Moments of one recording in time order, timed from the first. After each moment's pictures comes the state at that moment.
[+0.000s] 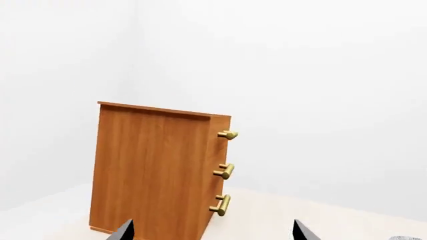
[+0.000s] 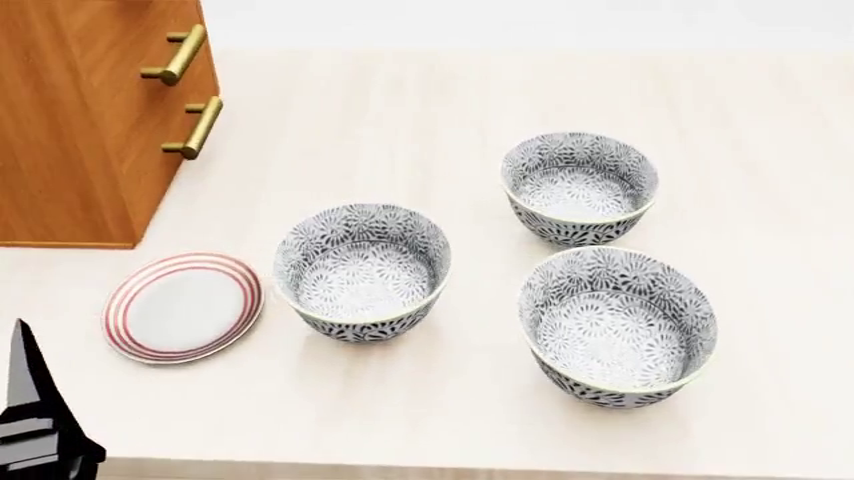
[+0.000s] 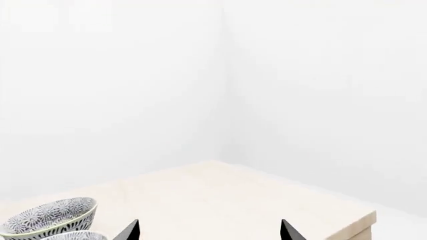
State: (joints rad) left arm 0.04 -0.11 0.01 0.70 -0.15 -0.32 -0.32; right arm -0.35 0.16 0.39 -0.53 0.29 -0.07 0.28
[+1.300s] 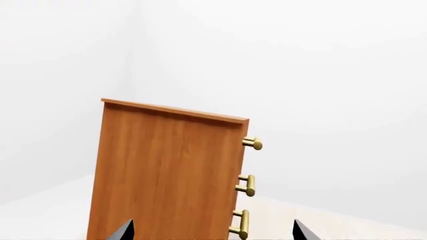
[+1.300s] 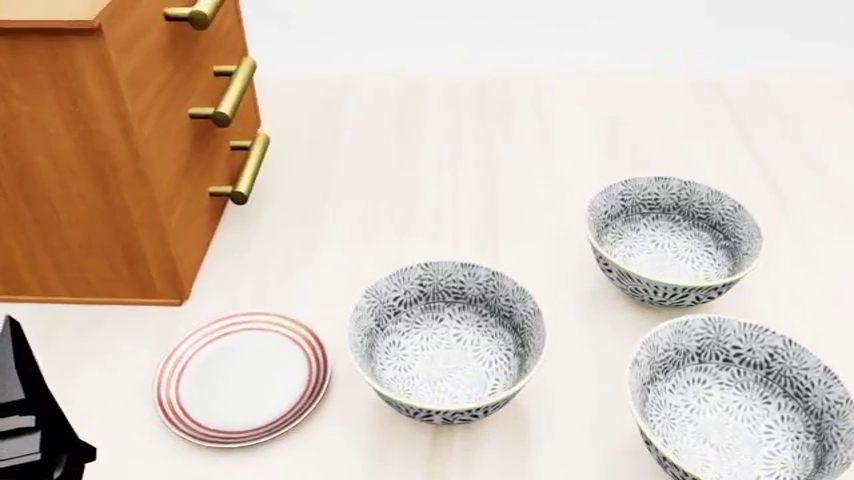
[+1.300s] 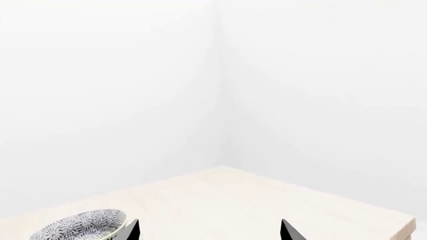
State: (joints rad) left arm 0.03 -0.18 0.03 0.76 -0.26 -0.36 -0.41; right arm -0.38 0.19 0.39 -0.57 0.29 -0.07 0.36
